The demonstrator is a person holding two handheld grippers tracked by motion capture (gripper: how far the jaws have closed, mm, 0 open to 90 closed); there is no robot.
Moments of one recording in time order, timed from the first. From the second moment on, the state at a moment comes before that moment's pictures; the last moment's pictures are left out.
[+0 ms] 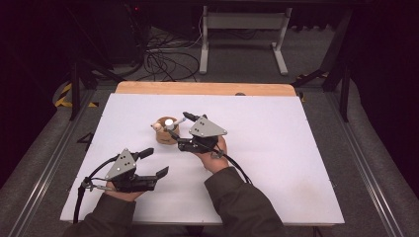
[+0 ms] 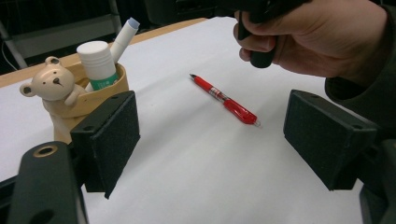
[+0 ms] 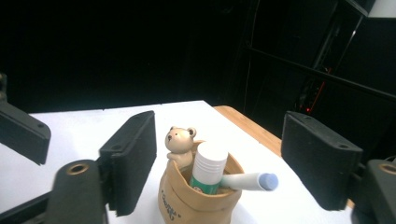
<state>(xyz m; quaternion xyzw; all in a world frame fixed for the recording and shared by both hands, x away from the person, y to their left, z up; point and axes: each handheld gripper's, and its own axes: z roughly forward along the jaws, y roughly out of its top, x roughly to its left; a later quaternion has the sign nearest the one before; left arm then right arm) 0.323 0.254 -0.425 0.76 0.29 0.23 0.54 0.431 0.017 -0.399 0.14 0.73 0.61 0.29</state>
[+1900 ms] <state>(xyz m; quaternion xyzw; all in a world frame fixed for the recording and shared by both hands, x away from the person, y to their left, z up) 0.326 0.251 -0.439 0.77 0.29 0.23 0.53 0.448 -0.059 -0.434 0.40 0.75 0.46 0.26</state>
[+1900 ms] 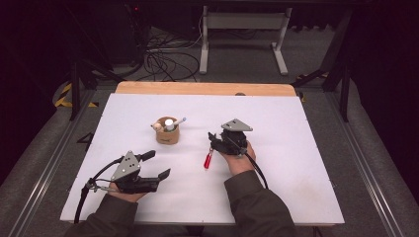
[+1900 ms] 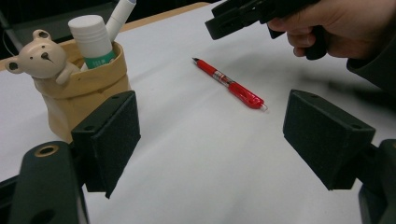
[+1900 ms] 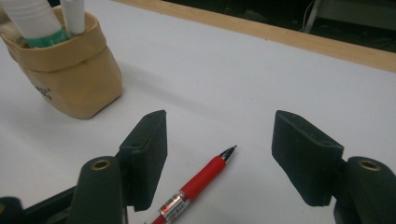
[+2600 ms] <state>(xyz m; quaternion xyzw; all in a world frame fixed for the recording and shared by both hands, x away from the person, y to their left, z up) 0.326 0.251 -0.438 0.77 0.29 0.23 0.52 0.456 -0.052 -0.454 0.44 0.77 0.41 0.22</state>
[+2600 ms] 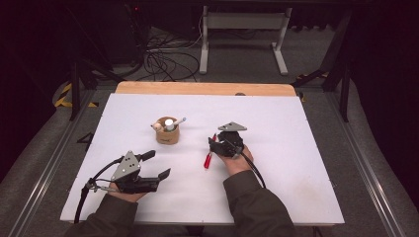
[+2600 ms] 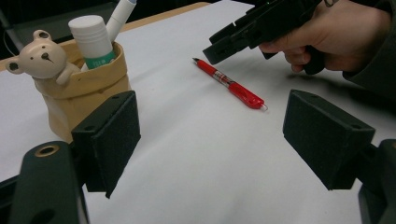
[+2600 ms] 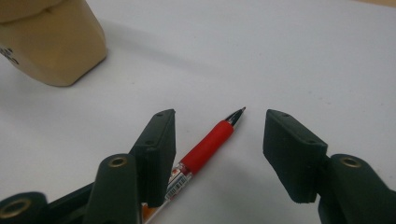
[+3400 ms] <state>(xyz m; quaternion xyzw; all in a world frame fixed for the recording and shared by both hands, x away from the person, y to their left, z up) 0.326 0.250 -0.438 0.77 0.29 0.23 0.52 0.462 -0.042 -0.468 0.44 0.78 0.38 0.21</state>
